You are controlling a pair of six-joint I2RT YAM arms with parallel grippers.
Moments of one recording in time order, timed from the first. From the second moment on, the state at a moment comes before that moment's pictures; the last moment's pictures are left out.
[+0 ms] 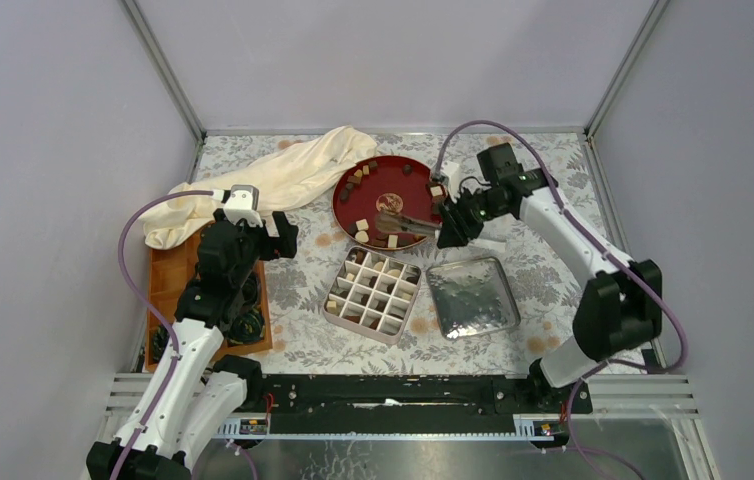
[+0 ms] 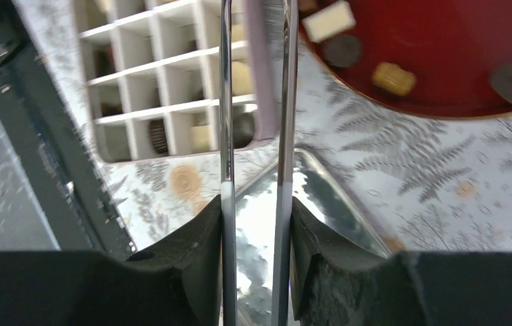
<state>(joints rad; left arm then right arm) -0.18 0.74 0.62 -0.17 0.03 -0.14 0.34 1.61 1.36 -0.85 -0.63 -0.44</state>
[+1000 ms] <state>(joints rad) -0.18 0.74 0.62 -0.17 0.04 -0.14 0.34 1.29 0.92 -0.93 -0.99 -1.02</state>
